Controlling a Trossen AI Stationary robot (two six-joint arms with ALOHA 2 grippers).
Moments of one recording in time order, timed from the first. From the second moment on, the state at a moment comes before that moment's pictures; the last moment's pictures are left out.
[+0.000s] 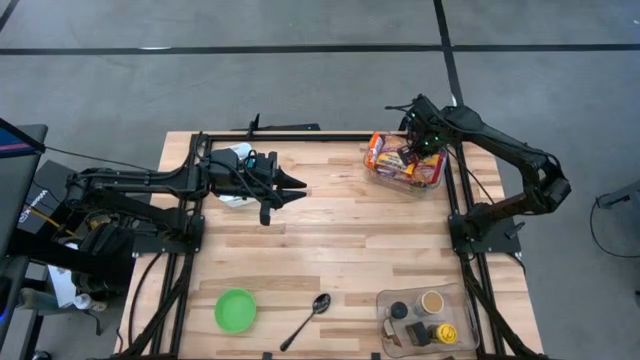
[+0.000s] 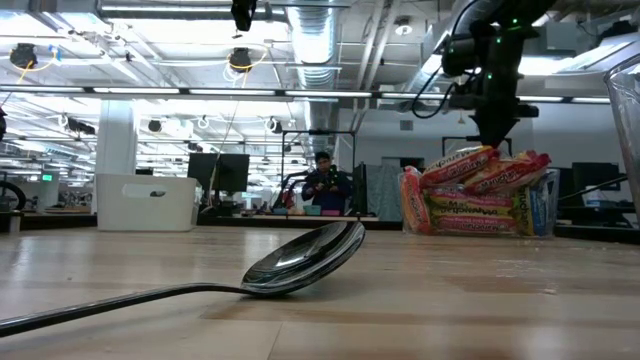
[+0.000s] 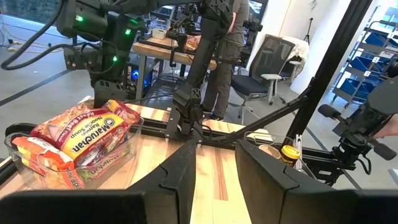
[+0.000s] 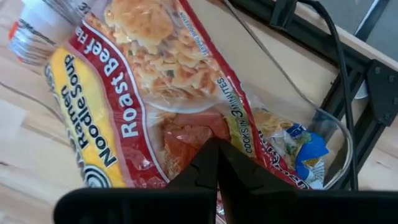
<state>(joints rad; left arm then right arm) 0.08 1.11 0.89 0.14 0.09 -0.19 -0.82 1.36 1.16 -1.10 0.13 0.24</state>
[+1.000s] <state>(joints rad) 0.08 1.11 0.89 0.14 0.09 -0.19 -0.78 1.36 1.31 -1.22 0.13 0.24</state>
